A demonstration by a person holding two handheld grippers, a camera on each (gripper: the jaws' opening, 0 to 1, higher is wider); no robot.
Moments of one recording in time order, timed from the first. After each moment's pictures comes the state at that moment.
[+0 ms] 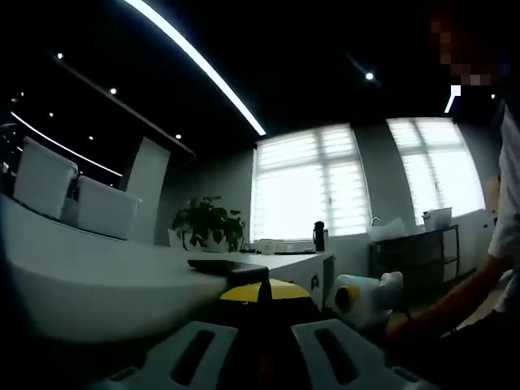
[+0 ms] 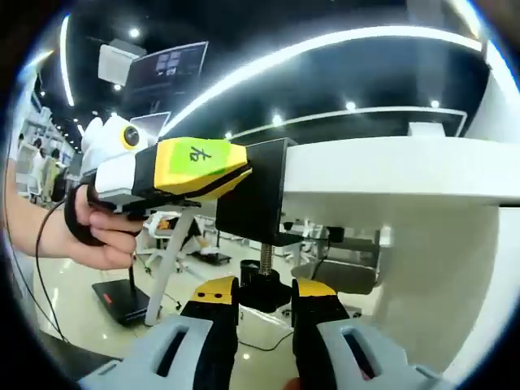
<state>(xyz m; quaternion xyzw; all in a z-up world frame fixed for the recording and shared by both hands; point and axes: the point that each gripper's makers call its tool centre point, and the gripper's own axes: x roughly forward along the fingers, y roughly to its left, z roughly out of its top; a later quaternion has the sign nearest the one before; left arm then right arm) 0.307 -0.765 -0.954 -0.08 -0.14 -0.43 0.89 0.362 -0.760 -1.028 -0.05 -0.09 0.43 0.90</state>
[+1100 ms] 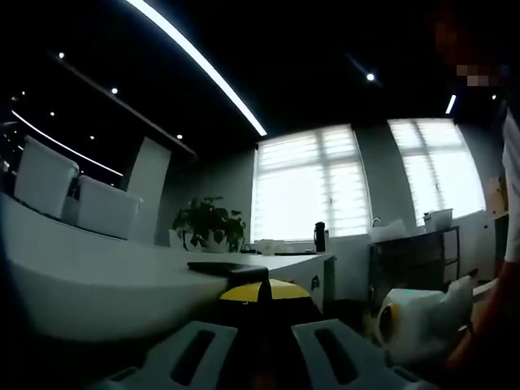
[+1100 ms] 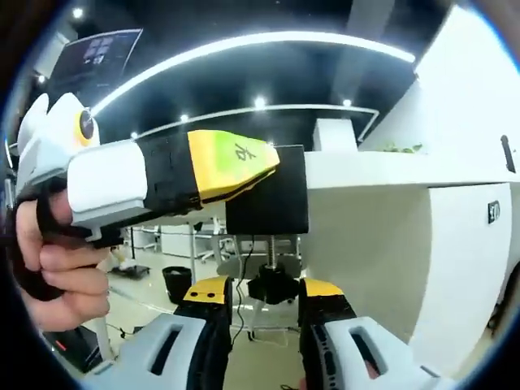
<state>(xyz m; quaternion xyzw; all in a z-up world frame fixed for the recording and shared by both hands) 0.309 -0.765 -0.953 -0.09 -0.14 -0.42 0.89 0.343 -0.766 -1.034 0.03 -0.07 0.14 0.99</state>
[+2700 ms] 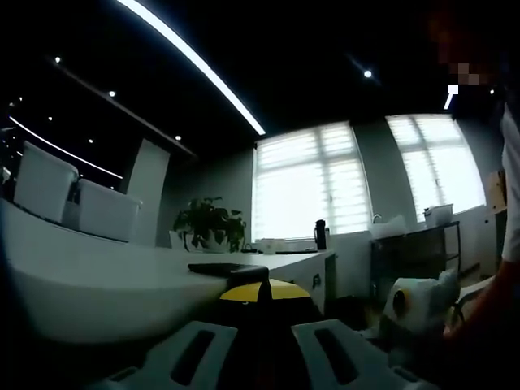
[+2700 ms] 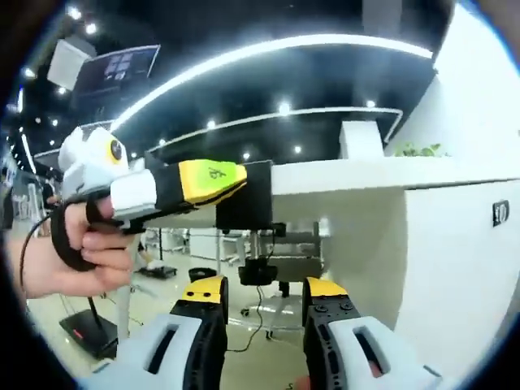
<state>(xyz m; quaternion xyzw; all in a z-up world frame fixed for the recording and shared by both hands) 0.308 -0.765 -0.953 -0.07 -0.14 -0.42 0.89 0.310 -0.785 -1.037 0.02 -0.07 0.23 0.97</state>
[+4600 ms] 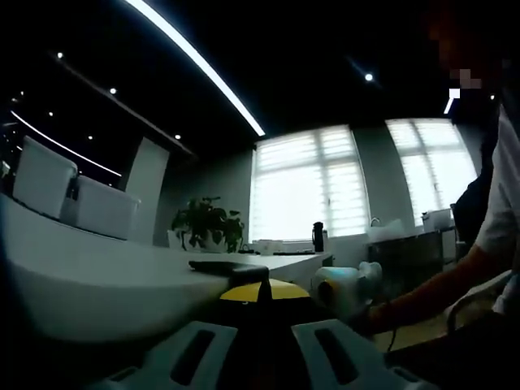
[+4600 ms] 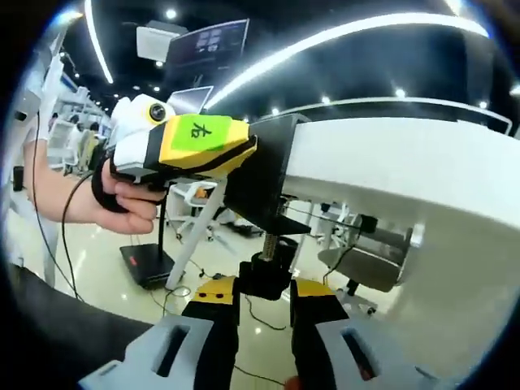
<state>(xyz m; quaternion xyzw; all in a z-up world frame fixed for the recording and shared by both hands) 0.306 -0.763 -0.954 -0.09 -0.14 -0.43 0.89 0.349 -0.752 -1.049 -0.12 -0.04 0.48 0.87</state>
